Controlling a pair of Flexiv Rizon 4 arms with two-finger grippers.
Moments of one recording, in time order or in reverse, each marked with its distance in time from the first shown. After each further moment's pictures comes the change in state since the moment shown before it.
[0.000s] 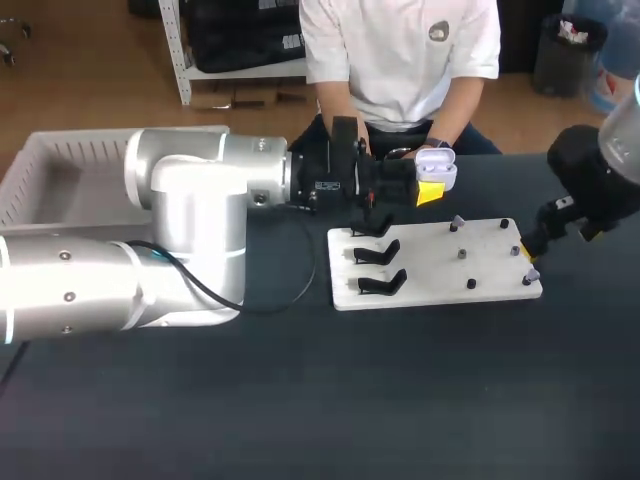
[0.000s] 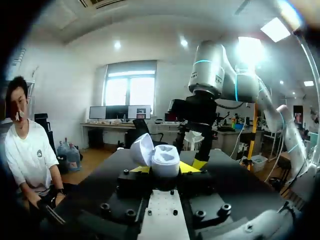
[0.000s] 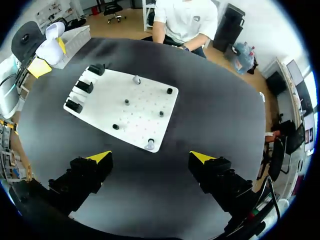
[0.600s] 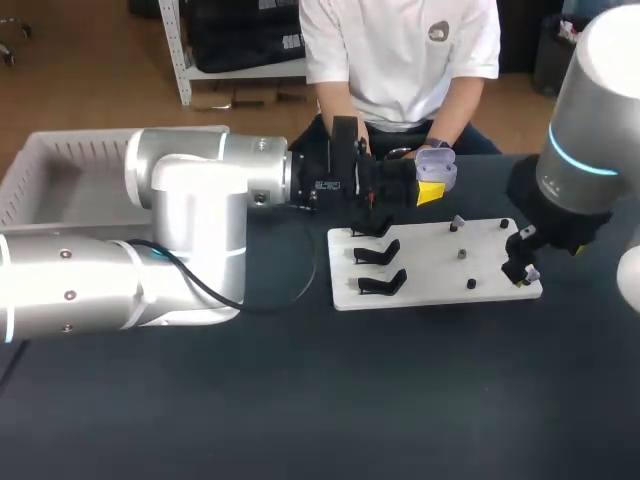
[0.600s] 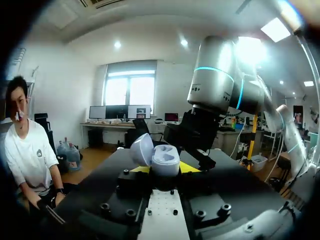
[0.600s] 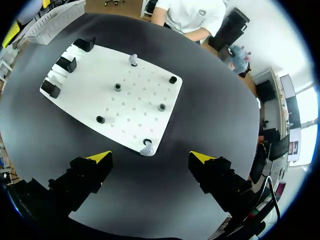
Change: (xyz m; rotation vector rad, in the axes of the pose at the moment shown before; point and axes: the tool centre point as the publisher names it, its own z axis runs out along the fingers) left arm 0.000 0.000 0.000 0.001 0.001 -0.001; right arm 0.007 0.004 0.051 0.147 0.109 -0.102
